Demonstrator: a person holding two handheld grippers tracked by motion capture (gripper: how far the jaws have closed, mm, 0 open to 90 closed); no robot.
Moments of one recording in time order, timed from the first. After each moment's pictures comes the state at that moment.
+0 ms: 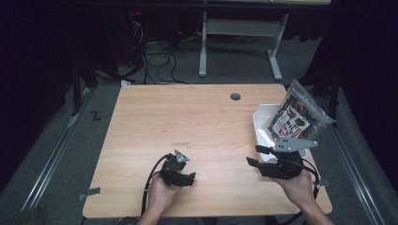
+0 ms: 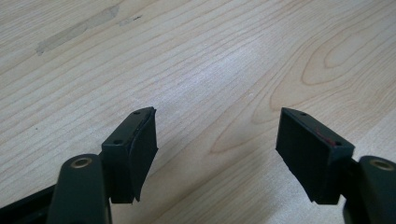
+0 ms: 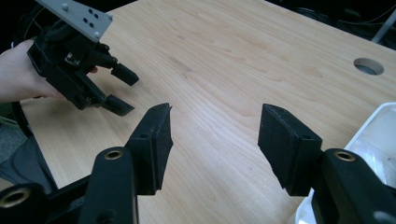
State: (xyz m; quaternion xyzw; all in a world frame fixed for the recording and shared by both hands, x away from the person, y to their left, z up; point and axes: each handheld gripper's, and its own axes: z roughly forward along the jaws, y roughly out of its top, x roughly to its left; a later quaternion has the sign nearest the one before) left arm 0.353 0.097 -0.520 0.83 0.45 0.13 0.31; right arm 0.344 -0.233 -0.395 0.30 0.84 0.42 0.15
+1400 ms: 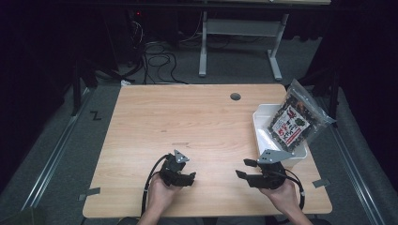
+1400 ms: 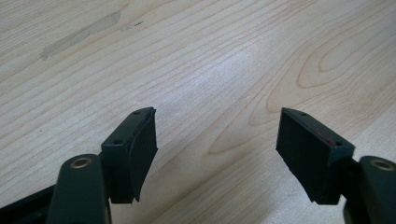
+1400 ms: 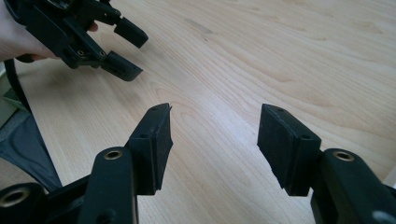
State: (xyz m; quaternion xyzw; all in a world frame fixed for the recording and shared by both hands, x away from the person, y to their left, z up) left arm 0.351 0.098 -0.518 0.83 0.45 0.13 0.31; right arm 0.344 -0.214 -0.457 0.30 0.86 0.41 0.11
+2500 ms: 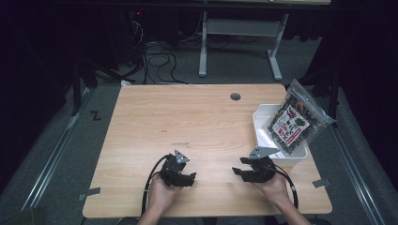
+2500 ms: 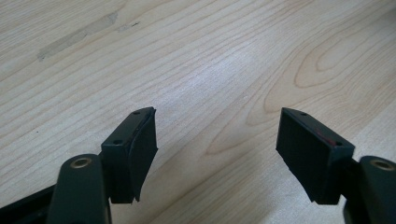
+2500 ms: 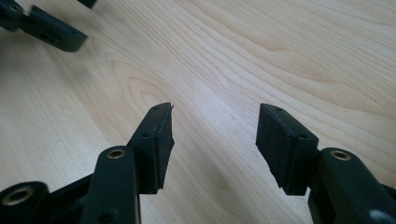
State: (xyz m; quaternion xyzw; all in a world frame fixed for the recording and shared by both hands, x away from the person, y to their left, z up) left arm 0.350 0.097 -0.518 0.83 0.45 0.13 0.31; right arm 0.376 -0.205 -0.494 0.31 0.87 0.36 0.11
